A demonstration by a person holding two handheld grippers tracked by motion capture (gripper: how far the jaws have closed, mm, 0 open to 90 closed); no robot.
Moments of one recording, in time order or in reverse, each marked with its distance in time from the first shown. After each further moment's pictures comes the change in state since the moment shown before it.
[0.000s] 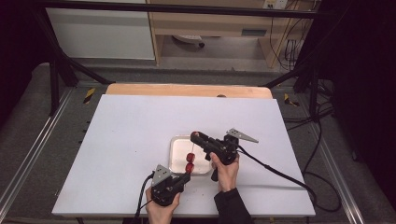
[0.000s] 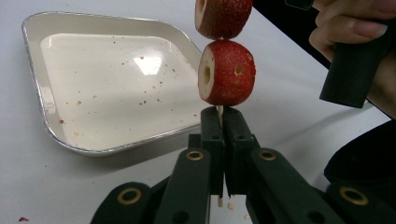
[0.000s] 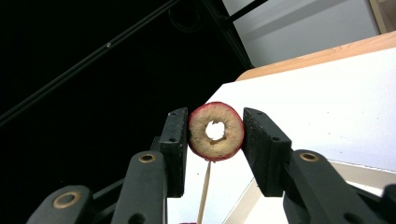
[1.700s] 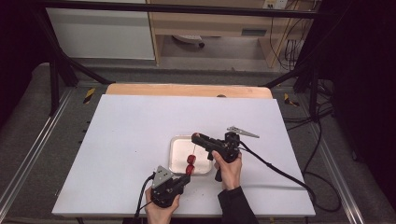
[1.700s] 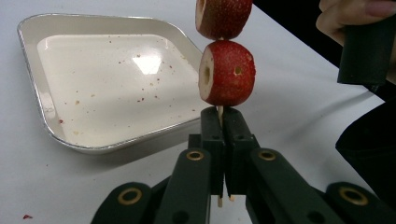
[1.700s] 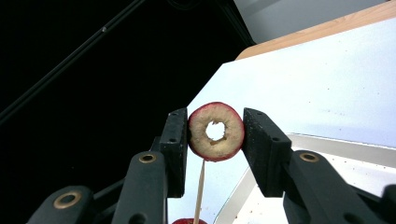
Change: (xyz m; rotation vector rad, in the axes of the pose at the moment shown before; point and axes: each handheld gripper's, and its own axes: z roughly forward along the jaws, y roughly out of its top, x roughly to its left) left arm -0.001 -0.002 -0.002 0.013 -0.005 0.043; right arm -0.002 0.009 -0.003 0.099 -0.007 0.059
